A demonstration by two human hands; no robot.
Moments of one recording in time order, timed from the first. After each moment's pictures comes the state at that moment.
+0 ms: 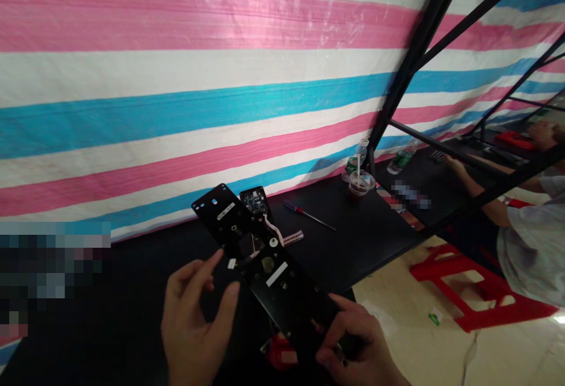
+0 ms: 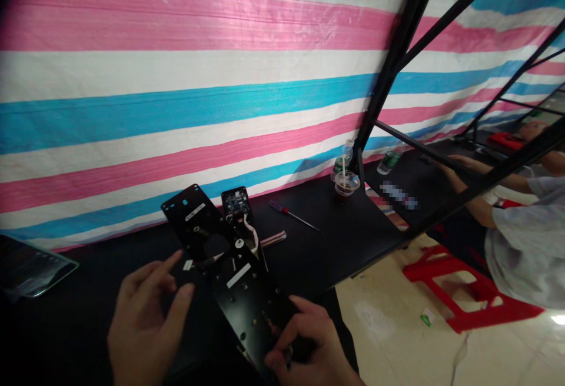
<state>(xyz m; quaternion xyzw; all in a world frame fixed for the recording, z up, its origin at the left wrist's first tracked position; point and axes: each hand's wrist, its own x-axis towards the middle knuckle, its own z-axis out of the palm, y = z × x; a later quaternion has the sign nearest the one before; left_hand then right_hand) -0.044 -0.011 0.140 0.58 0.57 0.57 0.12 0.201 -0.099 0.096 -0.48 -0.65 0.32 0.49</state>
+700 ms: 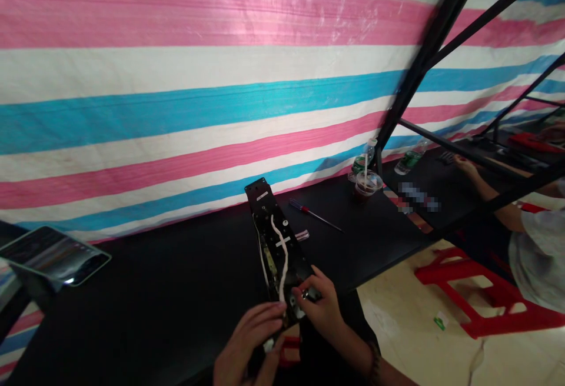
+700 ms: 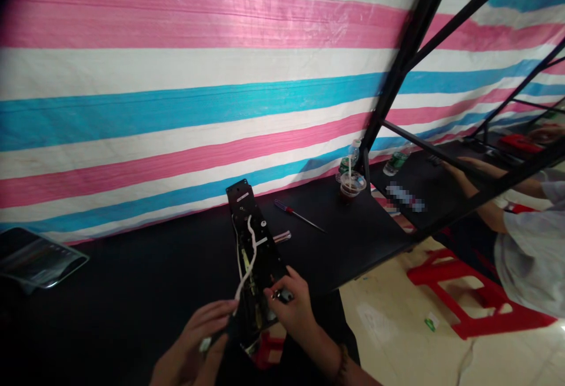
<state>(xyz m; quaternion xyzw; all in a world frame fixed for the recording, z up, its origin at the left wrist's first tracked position) -0.035 -0.068 0.101 0.66 0.42 0.55 0.29 0.153 -0.034 0.032 -0.53 -0.58 0.25 0.57</state>
